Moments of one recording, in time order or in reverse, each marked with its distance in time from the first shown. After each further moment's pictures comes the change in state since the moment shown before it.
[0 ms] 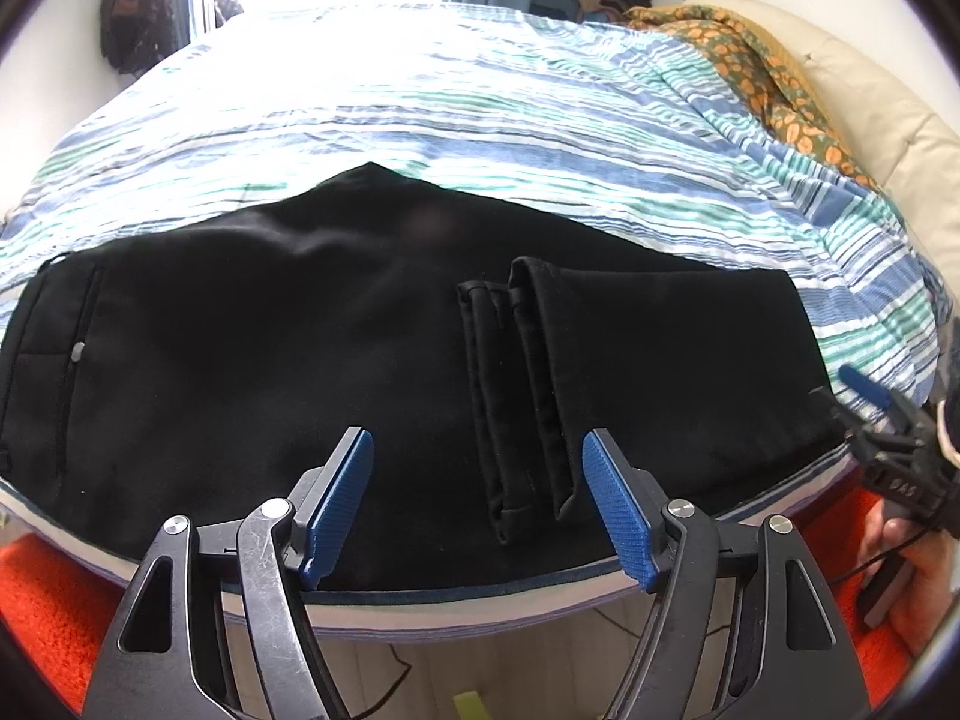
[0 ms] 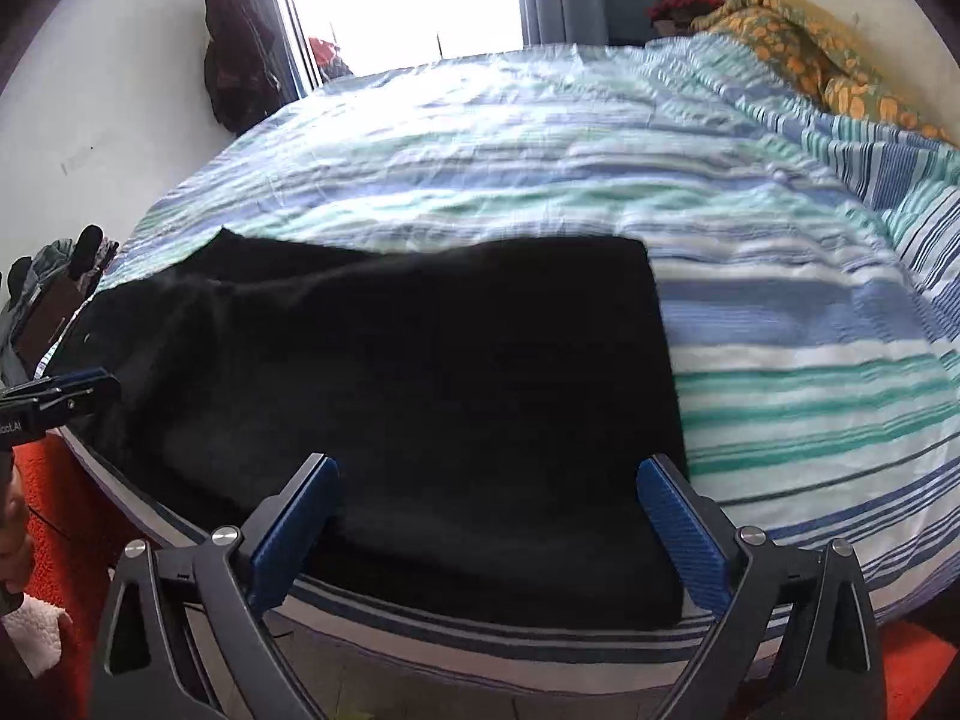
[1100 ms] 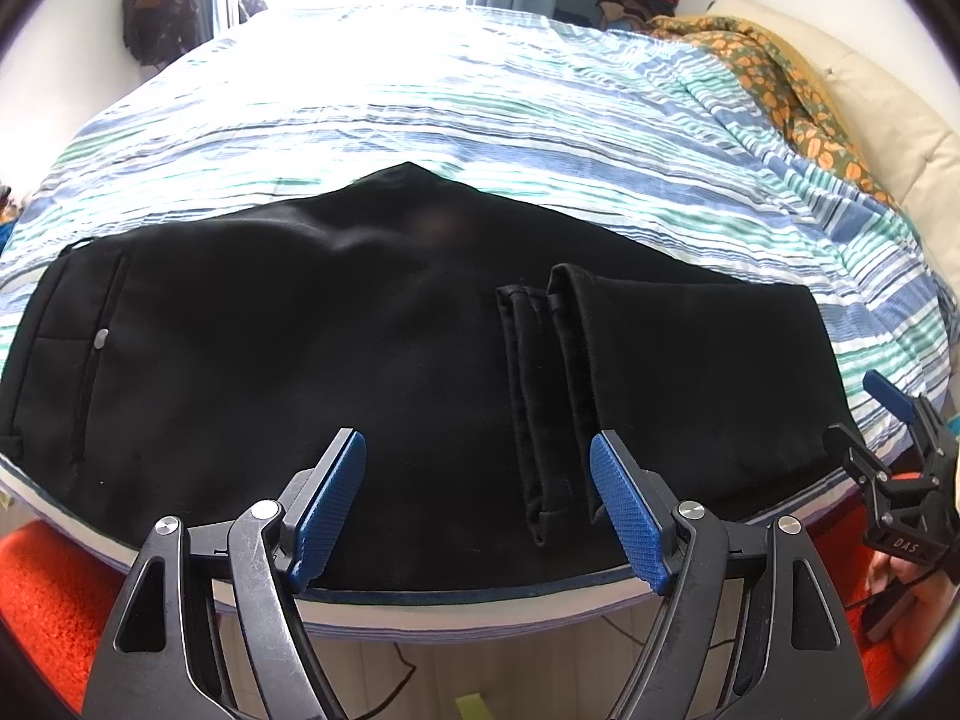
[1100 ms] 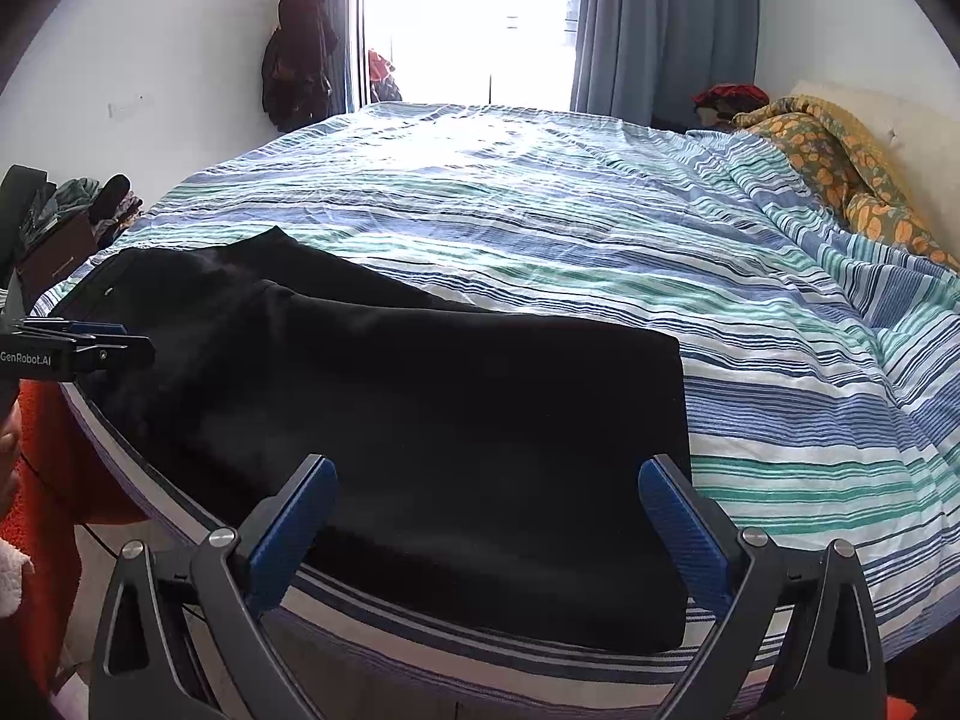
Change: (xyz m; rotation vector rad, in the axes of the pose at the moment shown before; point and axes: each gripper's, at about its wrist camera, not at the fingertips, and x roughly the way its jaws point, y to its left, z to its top) left arm 0.000 0.016 -0.002 -0.045 -0.006 0.035; right arm -0.008 0.033 -0.005 -0.173 -0.045 -0.018
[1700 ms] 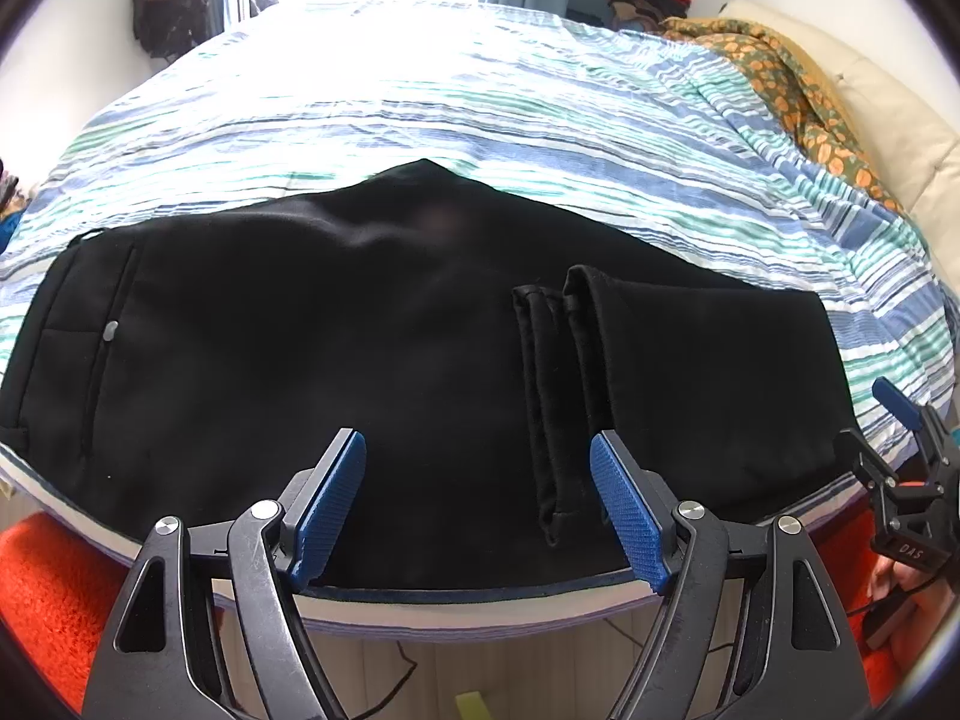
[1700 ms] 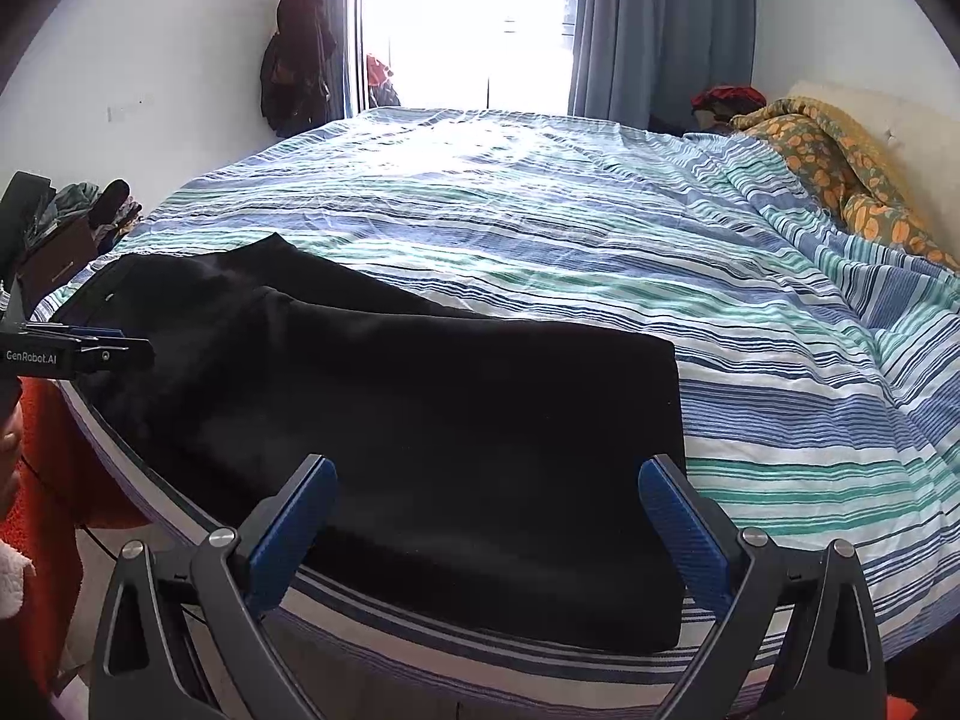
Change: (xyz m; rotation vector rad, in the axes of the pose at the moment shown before) left arm 0.001 0.005 0.001 -0.022 0.010 0.012; right arm -0.001 -0.003 0.000 0.004 -0.007 0.001
